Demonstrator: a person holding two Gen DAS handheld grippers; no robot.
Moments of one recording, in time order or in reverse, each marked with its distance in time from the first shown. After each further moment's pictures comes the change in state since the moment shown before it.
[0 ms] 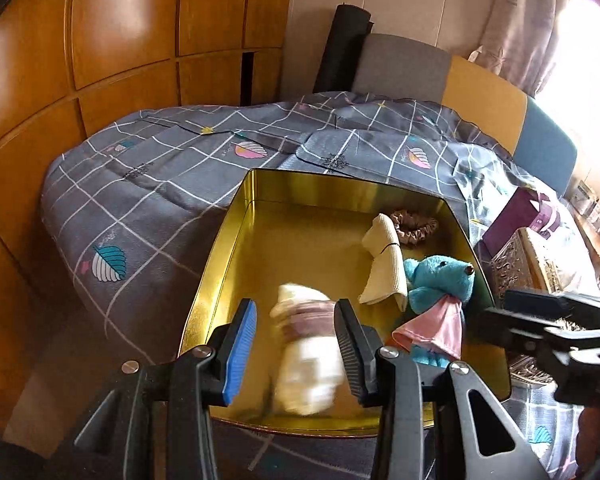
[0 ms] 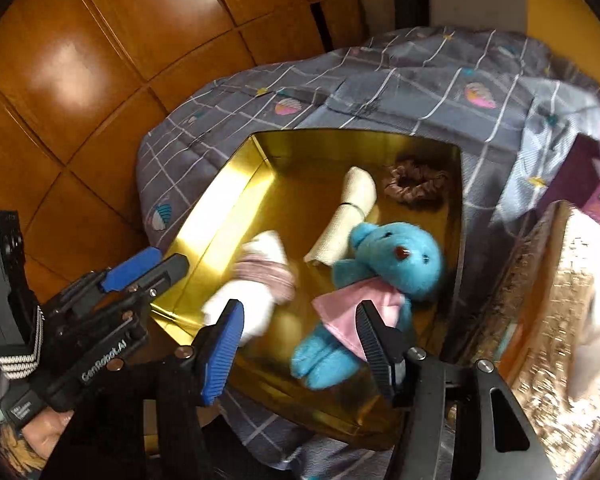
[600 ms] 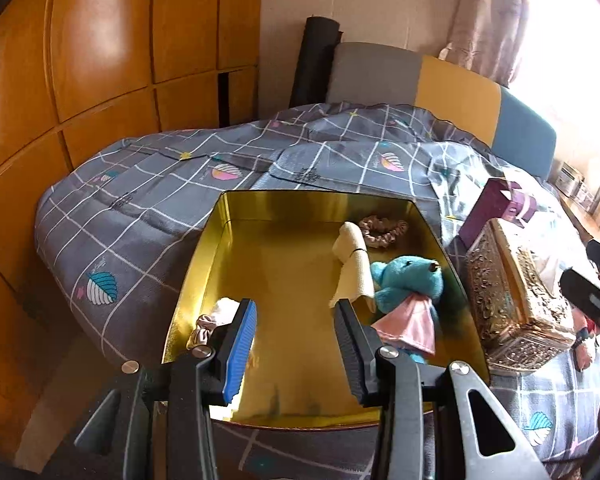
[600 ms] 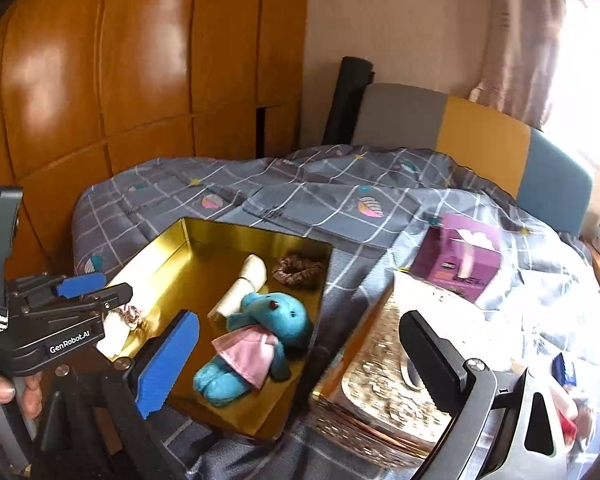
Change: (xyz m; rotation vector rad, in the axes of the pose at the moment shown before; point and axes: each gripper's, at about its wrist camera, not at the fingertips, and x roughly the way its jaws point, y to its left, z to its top) left arm -0.023 -0.025 -0.001 0.085 -0.055 -0.039; right arm -0.087 -0.015 -0.044 -0.071 -0.382 -0.354
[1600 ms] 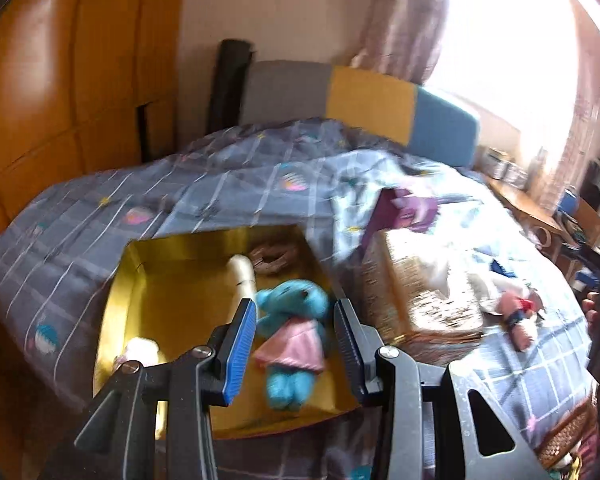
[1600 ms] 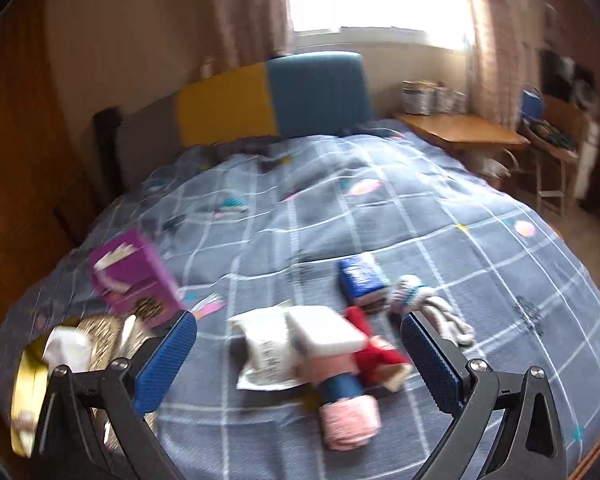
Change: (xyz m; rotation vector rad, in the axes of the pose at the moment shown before) left arm -0.042 -0.075 0.022 0.161 -0.066 -0.250; right arm -0.106 -0.317 -0.088 0.695 0.002 -0.479
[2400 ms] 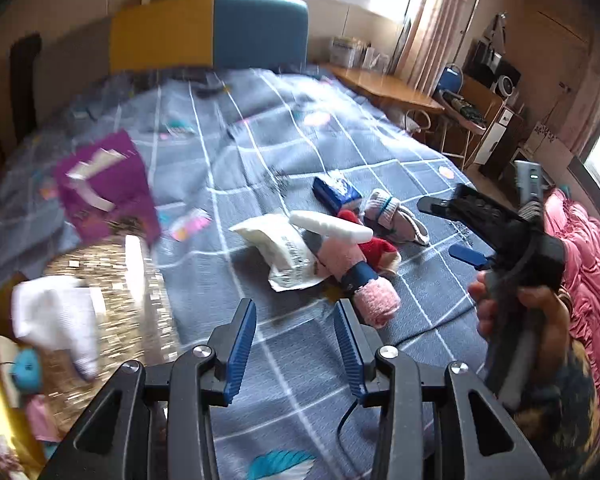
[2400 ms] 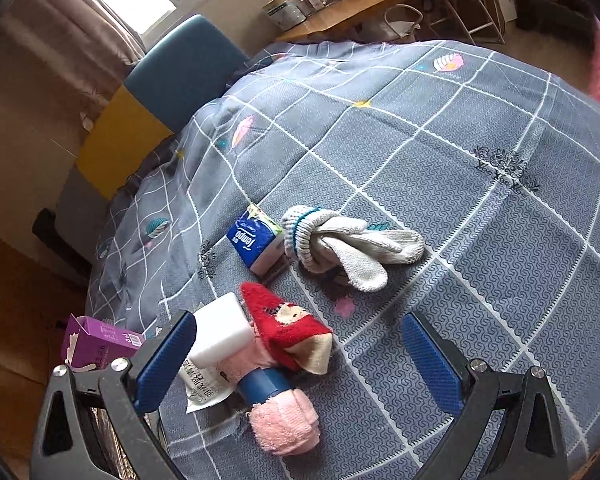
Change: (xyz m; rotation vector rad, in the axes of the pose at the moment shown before) left arm 0.110 -0.282 0.023 0.328 0.347 -0.384; right arm 0.054 -0.117 -0.026 0.472 0.194 0.049
